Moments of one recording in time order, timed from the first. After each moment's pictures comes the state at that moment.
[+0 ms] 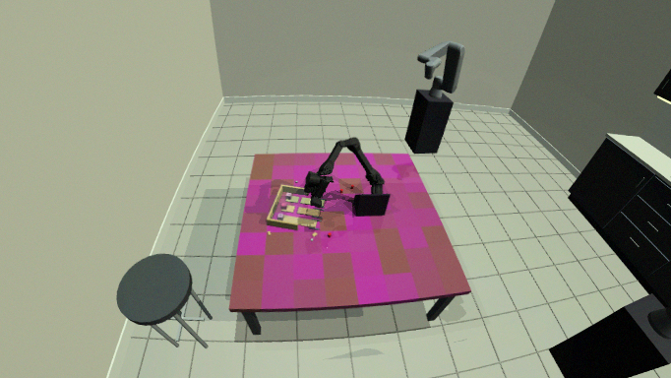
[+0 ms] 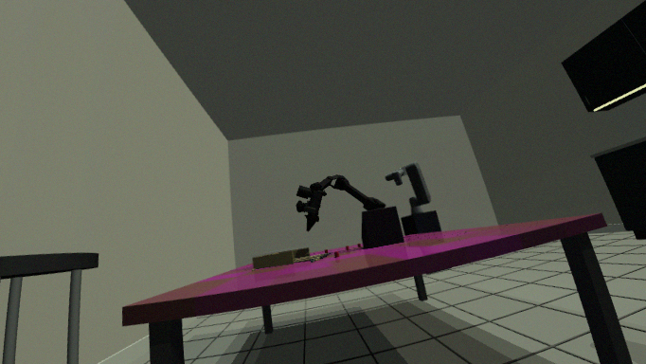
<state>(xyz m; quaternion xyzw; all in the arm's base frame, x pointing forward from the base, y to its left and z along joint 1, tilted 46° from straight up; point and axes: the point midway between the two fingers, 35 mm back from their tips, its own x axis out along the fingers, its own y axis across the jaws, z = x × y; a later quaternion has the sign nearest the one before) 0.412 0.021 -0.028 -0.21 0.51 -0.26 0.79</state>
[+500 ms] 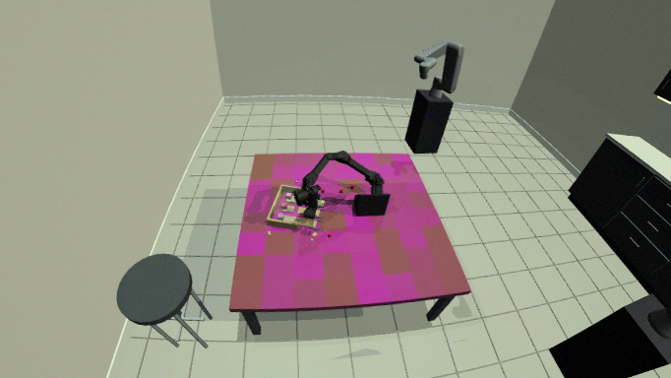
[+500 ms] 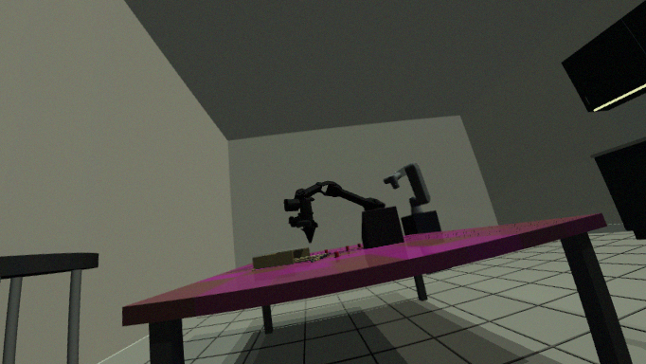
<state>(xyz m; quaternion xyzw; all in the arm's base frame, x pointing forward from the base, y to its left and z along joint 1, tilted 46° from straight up) 0.421 0.002 -0.084 -0.15 0.61 -0.39 0.68</state>
